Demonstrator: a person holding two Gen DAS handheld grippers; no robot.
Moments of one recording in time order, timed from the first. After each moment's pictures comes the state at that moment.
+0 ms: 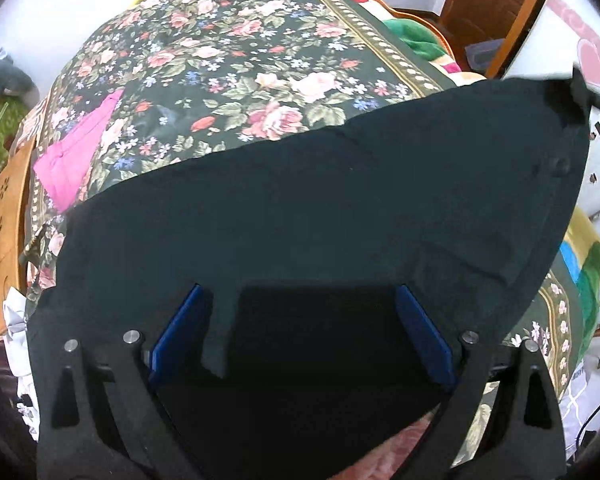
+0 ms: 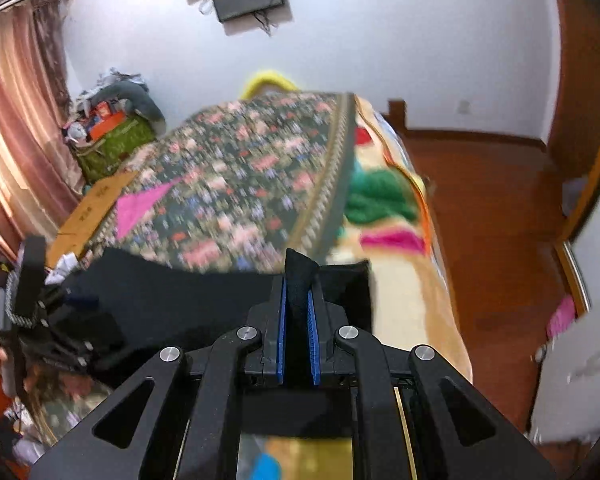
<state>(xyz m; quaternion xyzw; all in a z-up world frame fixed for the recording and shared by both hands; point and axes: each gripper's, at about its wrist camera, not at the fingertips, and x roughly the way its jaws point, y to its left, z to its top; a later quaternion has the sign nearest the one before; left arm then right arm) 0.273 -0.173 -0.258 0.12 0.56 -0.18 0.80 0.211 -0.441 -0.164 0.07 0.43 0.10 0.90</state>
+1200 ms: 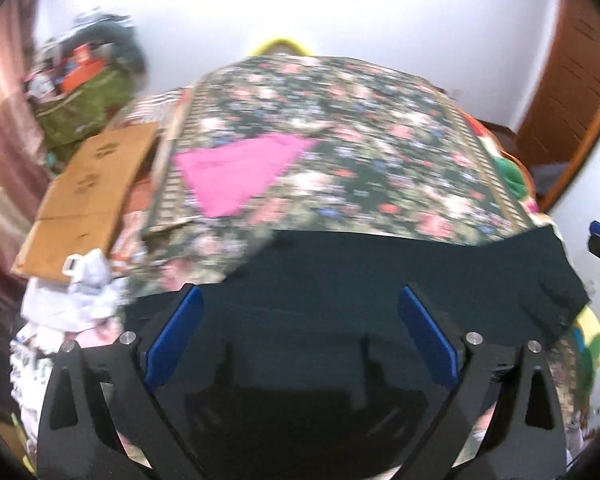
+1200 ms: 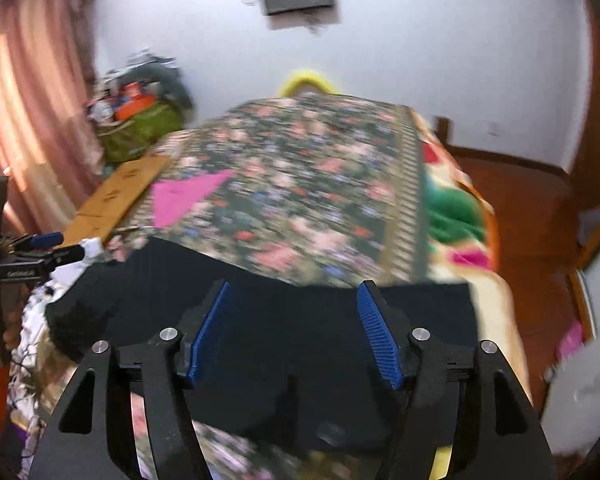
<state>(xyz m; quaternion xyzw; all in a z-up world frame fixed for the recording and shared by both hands) 0.269 0.029 -0.172 0.01 0.45 -0.02 0.89 0.216 -0.302 -0.133 0.02 0.40 0.17 0.90</state>
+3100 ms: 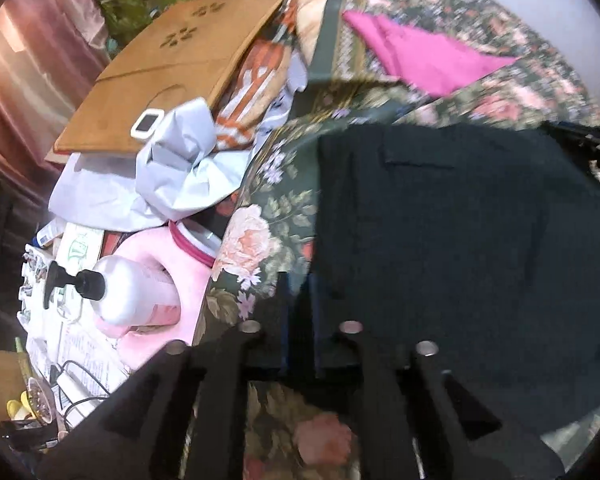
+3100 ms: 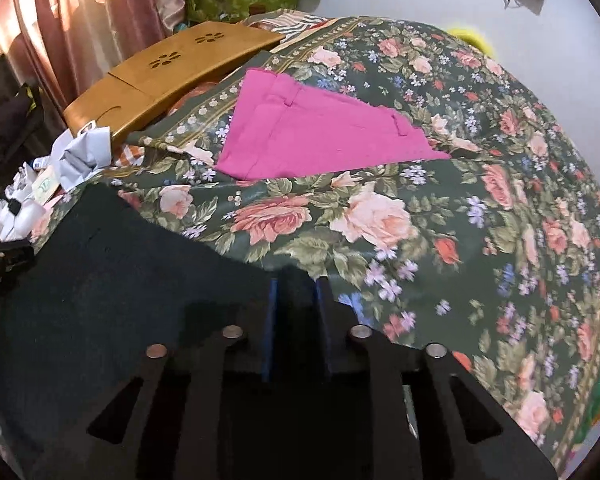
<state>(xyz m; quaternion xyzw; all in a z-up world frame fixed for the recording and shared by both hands) 0.272 0.219 -0.301 -0.04 0.57 0.08 0.82 0.368 -0.042 -0.248 -0.18 0.49 0.30 0.80</state>
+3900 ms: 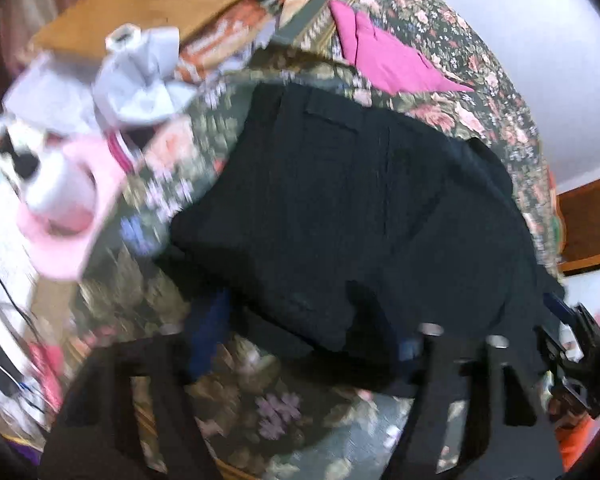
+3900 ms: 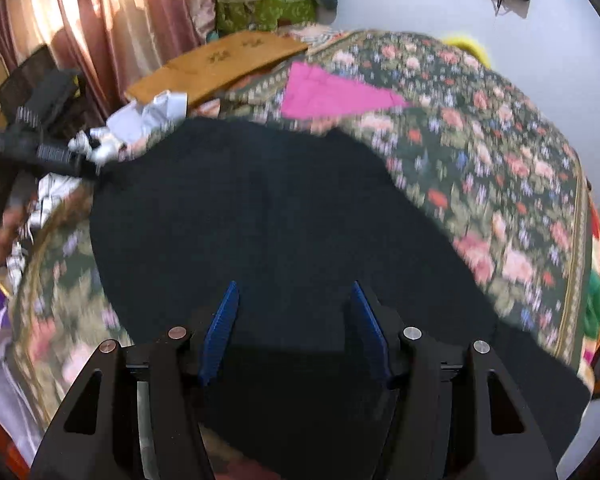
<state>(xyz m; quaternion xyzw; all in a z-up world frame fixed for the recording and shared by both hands) 0.235 0.188 -0.293 -0.22 0.57 0.04 0.79 0.210 -0.141 -0.219 -0.14 0.48 0.32 0.81</state>
